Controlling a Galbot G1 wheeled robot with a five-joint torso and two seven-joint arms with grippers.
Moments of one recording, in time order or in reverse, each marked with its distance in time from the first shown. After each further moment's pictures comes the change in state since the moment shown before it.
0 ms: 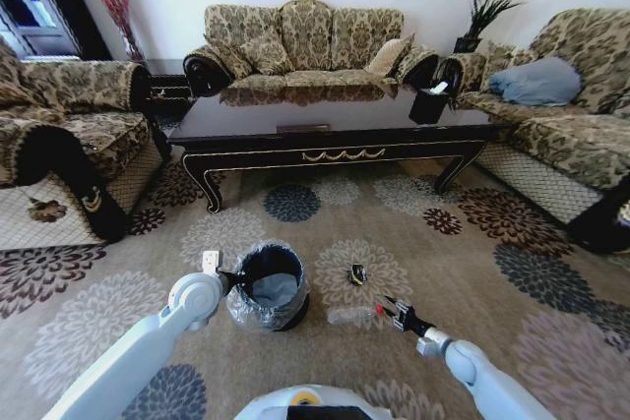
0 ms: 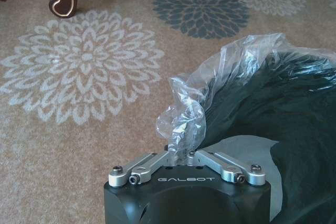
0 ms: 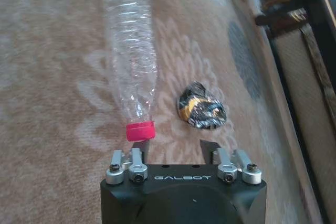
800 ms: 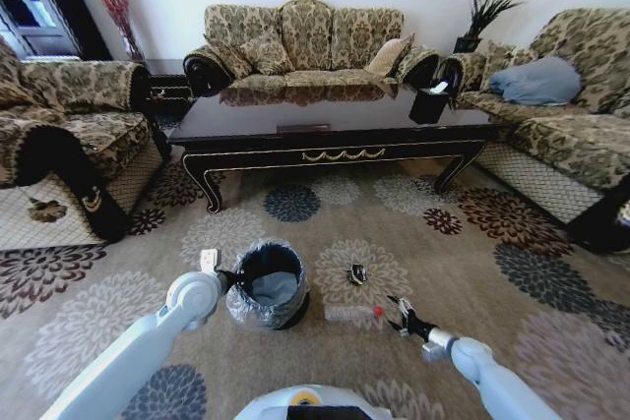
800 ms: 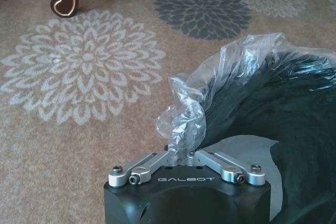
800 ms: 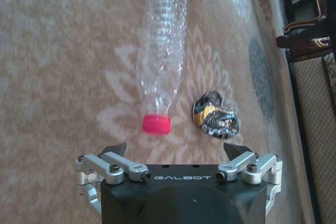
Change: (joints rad) left arm -0.003 0.003 -0.007 0.007 -0.009 -0.002 0.006; right arm -0.011 0.007 0.038 -0.003 -0.142 0.059 0.013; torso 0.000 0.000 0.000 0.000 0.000
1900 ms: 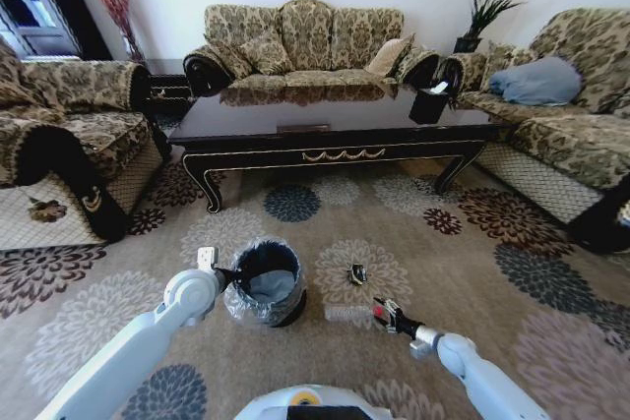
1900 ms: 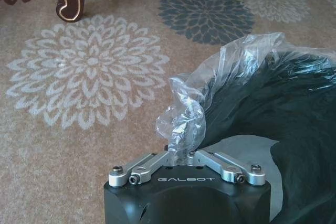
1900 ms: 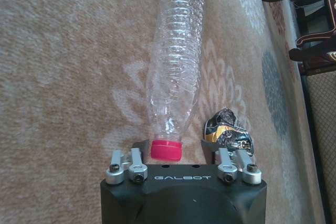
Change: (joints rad) left arm -0.013 0.013 -0.011 0.006 -0.010 -0.001 0.002; right arm 0.065 0.018 -0.076 -0.047 -0.032 0.001 -0.009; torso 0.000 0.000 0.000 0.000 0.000
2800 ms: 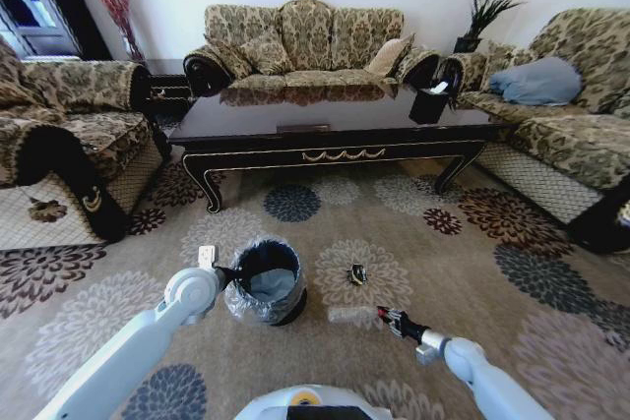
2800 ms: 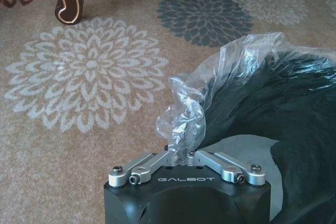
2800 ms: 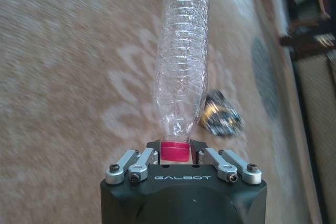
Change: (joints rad) left arm -0.015 0.005 0.008 0.004 -0.006 -0.001 0.002; right arm -0.067 -0.013 0.117 0.036 0.058 0.029 -0.029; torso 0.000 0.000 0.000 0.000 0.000
